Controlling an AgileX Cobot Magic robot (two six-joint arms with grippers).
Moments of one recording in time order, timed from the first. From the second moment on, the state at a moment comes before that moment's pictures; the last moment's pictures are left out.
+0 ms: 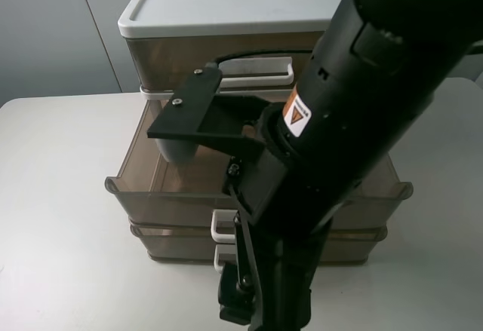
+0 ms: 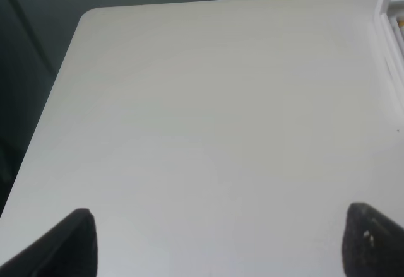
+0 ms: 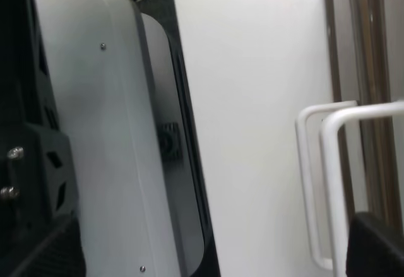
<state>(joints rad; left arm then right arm) -0.05 0.00 -0.51 0.15 1.08 -0.08 1.06 1.48 -1.04 0.29 0.99 -0.42</state>
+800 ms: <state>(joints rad) -0.05 0.00 -0.51 0.15 1.08 -0.08 1.05 1.56 -1.04 -0.15 0.86 -0.27</state>
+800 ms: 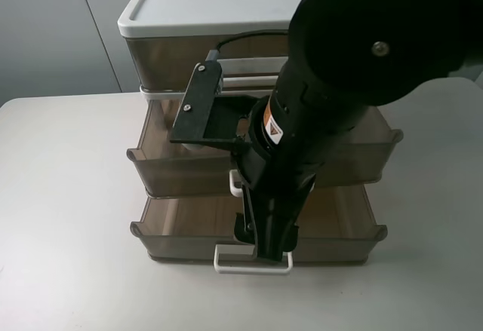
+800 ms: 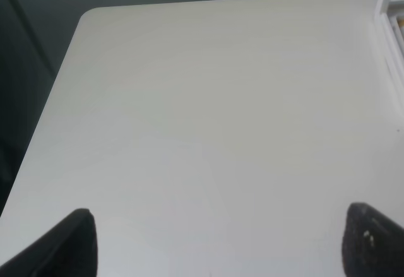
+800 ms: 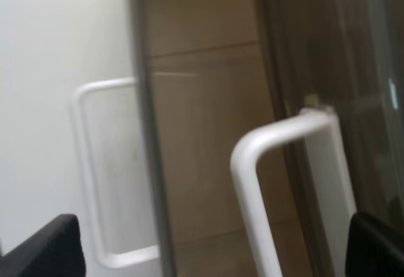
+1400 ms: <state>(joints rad) -0.05 0.00 -0.51 0.15 1.08 -0.08 1.10 1.37 -1.04 0.09 1.06 -0.32</state>
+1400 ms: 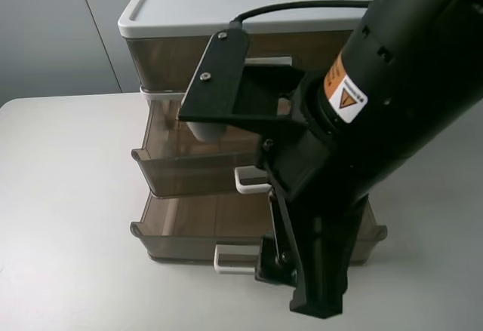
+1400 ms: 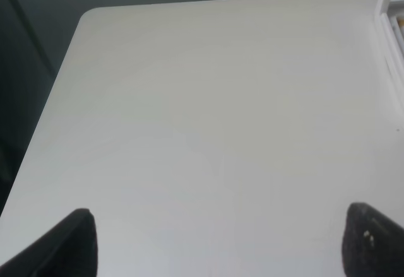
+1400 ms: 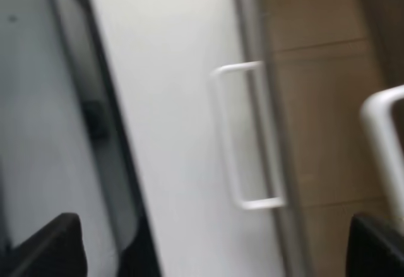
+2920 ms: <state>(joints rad) -0.05 0.00 -0.51 0.15 1.08 -0.08 0.96 1.67 -1.03 -0.33 0.73 -0.18</state>
